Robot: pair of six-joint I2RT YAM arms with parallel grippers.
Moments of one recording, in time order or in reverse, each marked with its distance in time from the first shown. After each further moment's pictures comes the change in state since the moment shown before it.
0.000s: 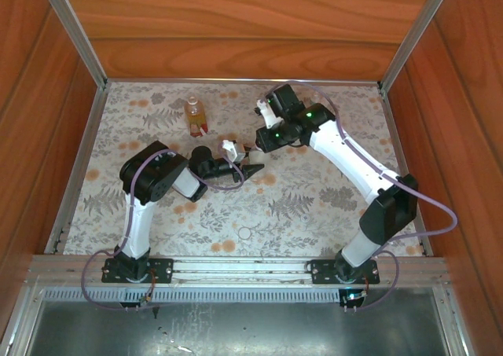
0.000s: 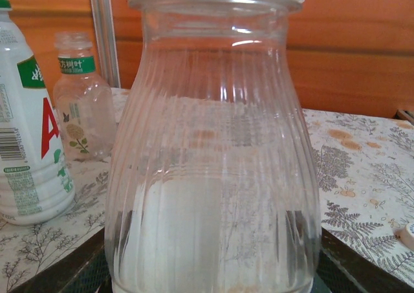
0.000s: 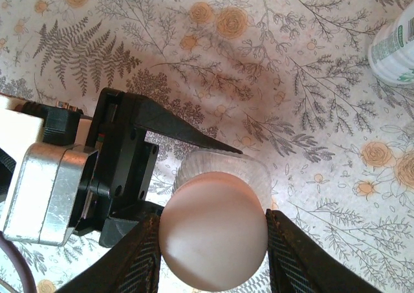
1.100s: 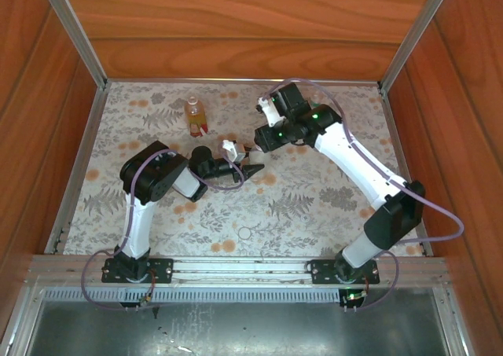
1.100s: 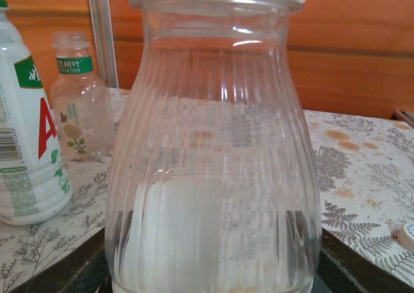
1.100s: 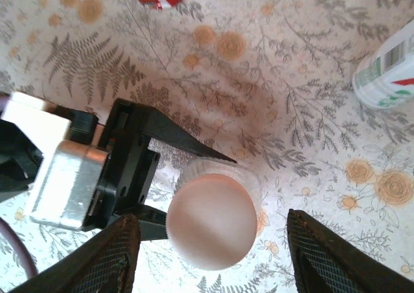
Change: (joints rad) left arm 0.000 0.002 0.002 0.003 0.005 -0.006; right arm -0.001 -0.066 -0.020 0.039 0.005 -0.048
